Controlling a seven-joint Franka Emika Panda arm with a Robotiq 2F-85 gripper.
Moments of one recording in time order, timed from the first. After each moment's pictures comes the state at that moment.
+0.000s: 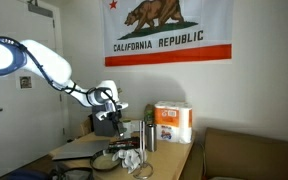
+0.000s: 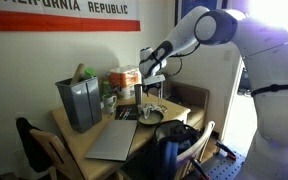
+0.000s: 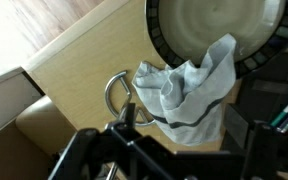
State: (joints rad) arm 0.13 0.50 -0.11 -1.72 -0.22 2.28 0.52
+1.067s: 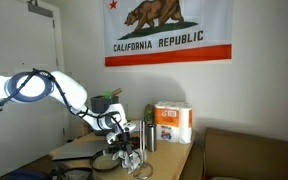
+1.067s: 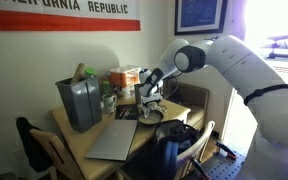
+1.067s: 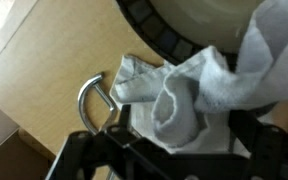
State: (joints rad) arm 0.17 0.87 -0.20 -1.50 -0.21 2.43 0.66
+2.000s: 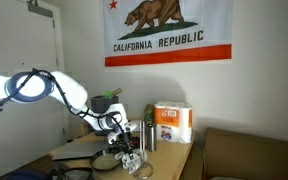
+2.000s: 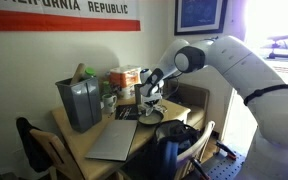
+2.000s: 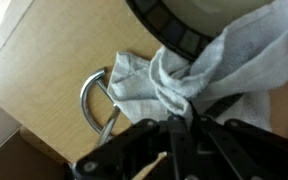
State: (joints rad) arm 0.17 0.87 -0.22 -1.50 -0.20 2.45 0.66
